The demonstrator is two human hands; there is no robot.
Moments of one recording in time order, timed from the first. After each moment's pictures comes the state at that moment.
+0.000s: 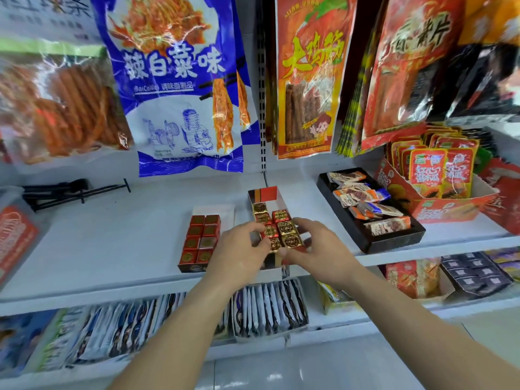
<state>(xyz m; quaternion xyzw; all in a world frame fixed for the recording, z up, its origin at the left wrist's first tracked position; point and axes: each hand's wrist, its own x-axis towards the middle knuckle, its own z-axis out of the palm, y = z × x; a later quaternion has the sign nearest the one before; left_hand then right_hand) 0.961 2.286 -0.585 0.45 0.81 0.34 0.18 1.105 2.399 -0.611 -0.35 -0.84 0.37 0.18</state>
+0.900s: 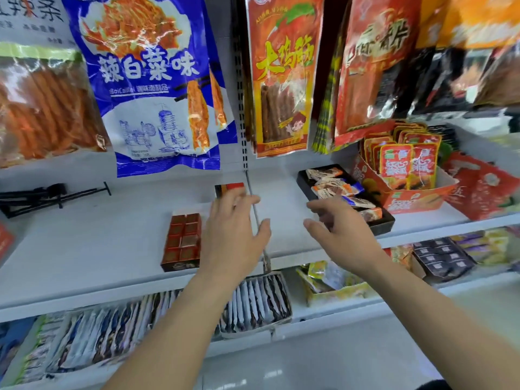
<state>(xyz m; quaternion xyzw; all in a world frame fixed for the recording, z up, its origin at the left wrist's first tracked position) 0.986 2.289 -0.561 0.53 0.79 0.31 -0.03 1.162 2.404 -0.574 -0.39 -0.84 0.28 0.25</state>
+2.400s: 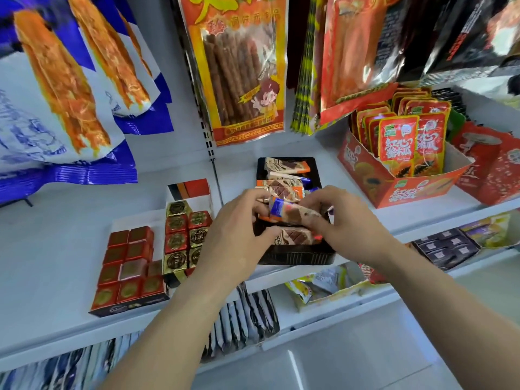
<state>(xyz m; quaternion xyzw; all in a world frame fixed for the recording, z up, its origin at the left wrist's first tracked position) 0.987 2.376 -0.603 0.58 0.73 0.34 0.13 1.166 2.483 -0.603 -0.38 -0.85 0.27 0.23</state>
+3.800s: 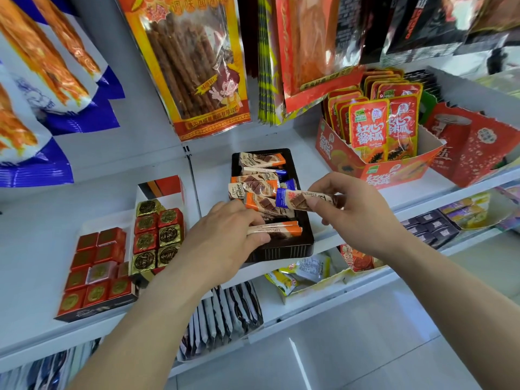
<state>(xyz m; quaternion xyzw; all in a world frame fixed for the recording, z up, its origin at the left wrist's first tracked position) 1.008 2.383 -0.588 0.67 0.73 0.08 0.13 1.213 2.483 -0.592 -0.43 -0.79 0.34 0.28</state>
